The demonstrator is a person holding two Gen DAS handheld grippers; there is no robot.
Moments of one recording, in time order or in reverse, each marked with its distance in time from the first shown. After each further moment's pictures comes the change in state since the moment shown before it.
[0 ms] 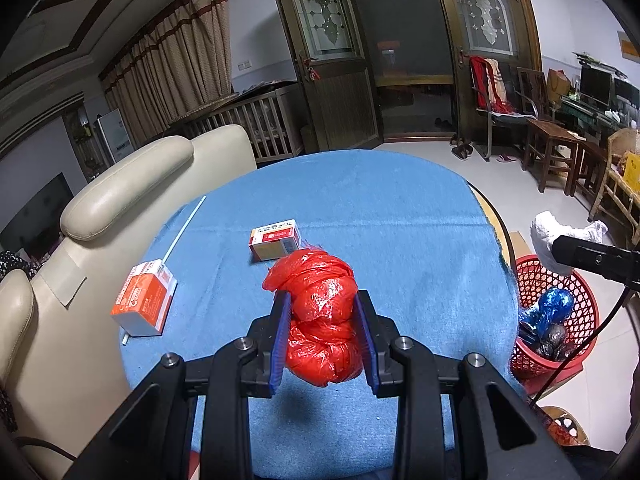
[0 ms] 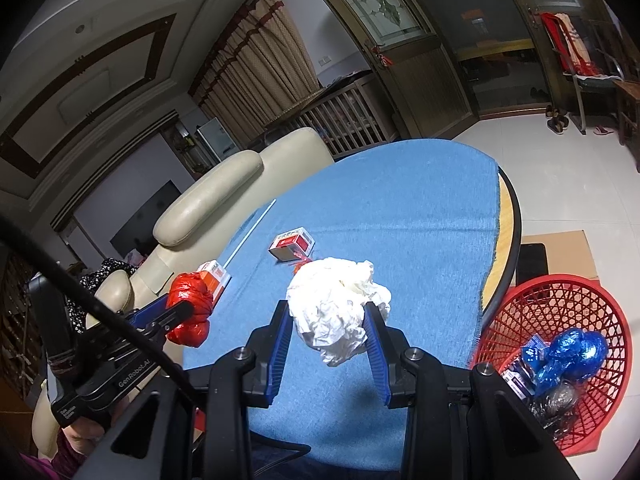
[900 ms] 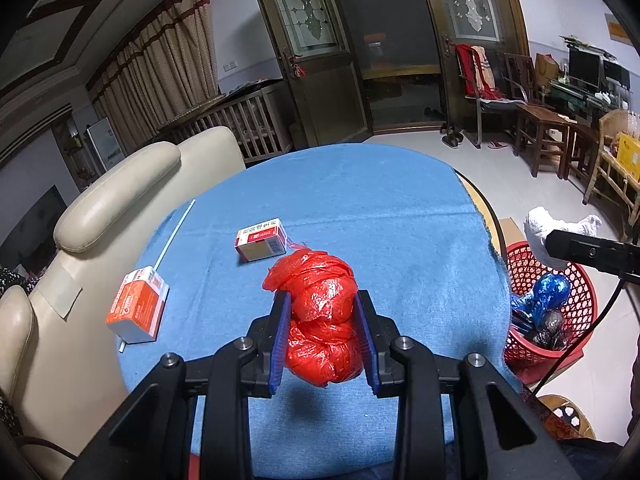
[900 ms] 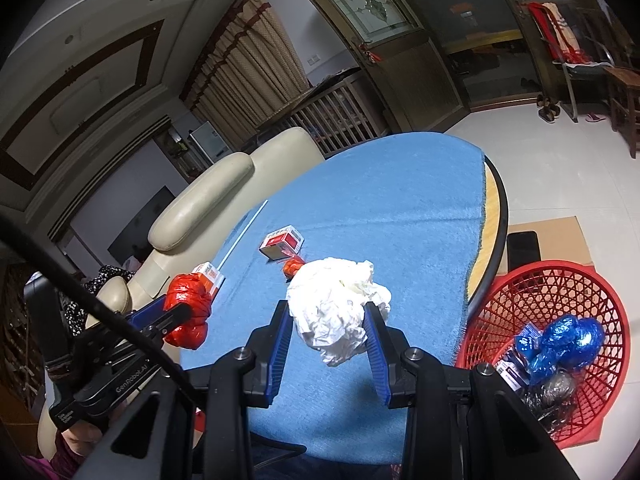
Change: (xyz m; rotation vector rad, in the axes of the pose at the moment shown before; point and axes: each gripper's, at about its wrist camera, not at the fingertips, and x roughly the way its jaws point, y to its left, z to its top) left arm 0.005 -0.016 -0.001 0.059 0.017 -0.013; right arm -0.006 -0.015 -0.006 0.045 0.004 -0.011
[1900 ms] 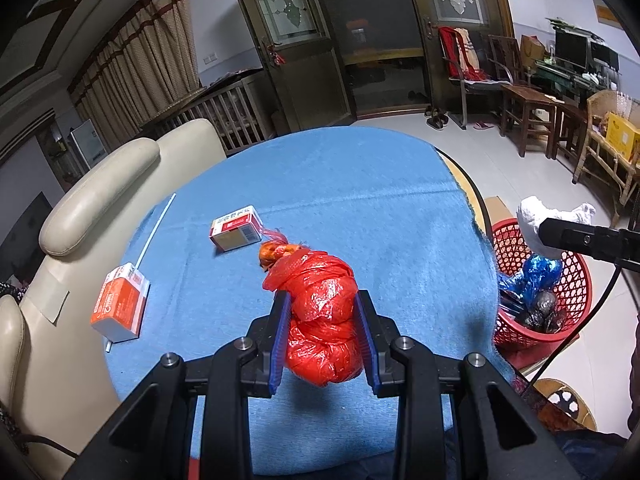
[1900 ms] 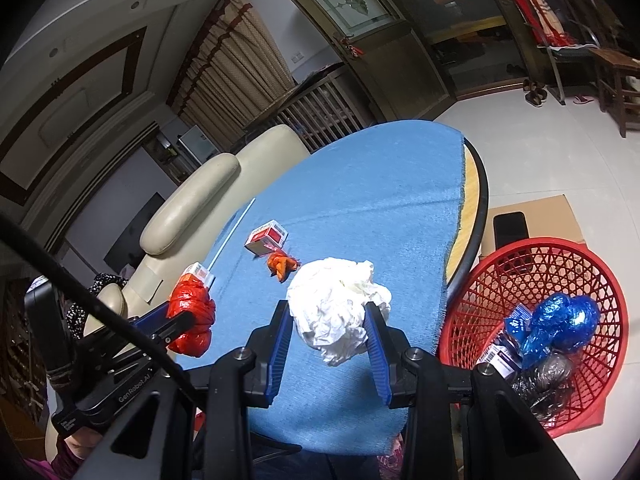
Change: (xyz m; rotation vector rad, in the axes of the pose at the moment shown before) left arm 0.013 -0.026 -0.006 0.049 0.051 -0.041; right arm -0.002 -0.024 -0.008 0.060 0.013 -0.018
